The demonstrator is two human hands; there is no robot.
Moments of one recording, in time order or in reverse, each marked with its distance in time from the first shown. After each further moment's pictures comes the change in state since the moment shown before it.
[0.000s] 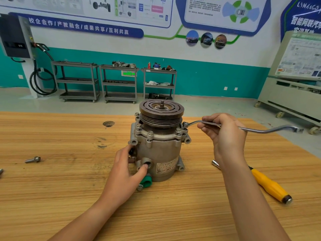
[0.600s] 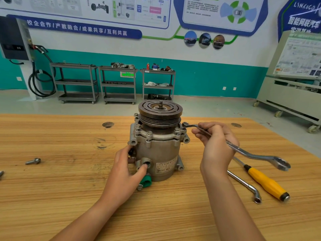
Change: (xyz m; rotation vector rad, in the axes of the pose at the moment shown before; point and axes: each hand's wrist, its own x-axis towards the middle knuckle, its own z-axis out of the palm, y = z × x) left_hand 0.000 0.002 0.000 0.010 0.005 -0.020; right_hand -0.025 0.022 0.008 -0.004 0.140 -0.174
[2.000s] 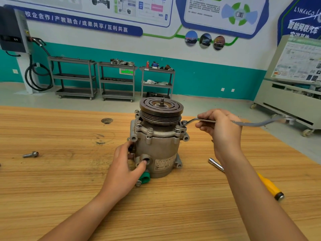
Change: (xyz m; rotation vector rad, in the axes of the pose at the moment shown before) left_hand 0.000 0.000 0.001 -0.010 0.004 -0.017; right_hand 0.029 -0.025 0.000 -0.229 -0.203 0.094
